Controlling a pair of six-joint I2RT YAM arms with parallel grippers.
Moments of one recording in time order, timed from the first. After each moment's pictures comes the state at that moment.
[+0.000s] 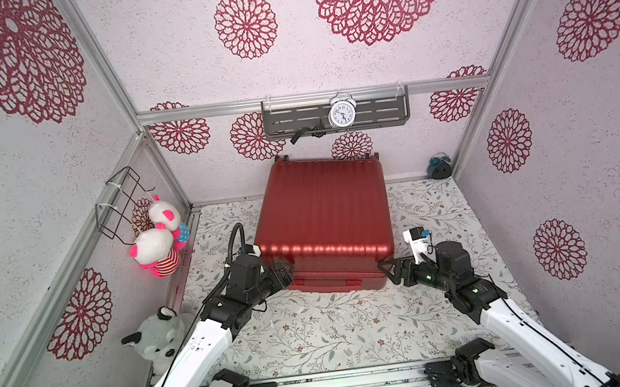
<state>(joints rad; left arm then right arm) -0.41 0.99 0.69 -0.35 0.07 -0.78 0.37 0.91 0.55 -0.14 -0.42 0.46</state>
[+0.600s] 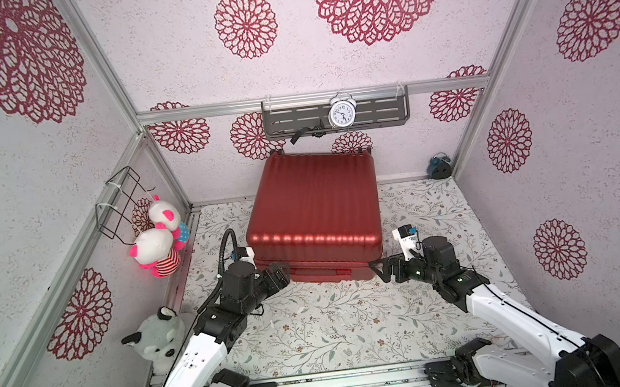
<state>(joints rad) -0.41 0.86 0.62 -0.33 0.05 -0.79 0.38 1.00 0.54 -0.08 -0.38 0.36</state>
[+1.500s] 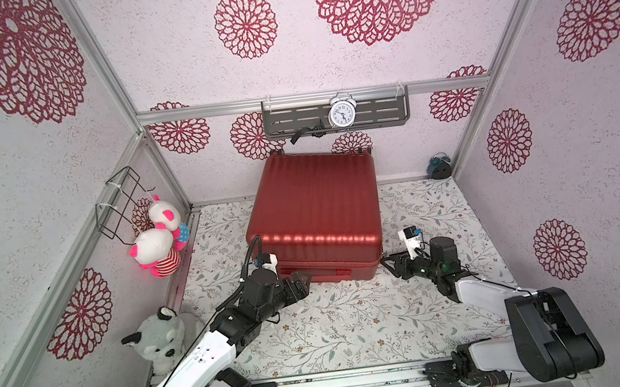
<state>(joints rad) -0.62 0.92 0.58 -0.25 0.03 -0.86 0.17 1.34 0.44 0.35 -0.63 0.19</state>
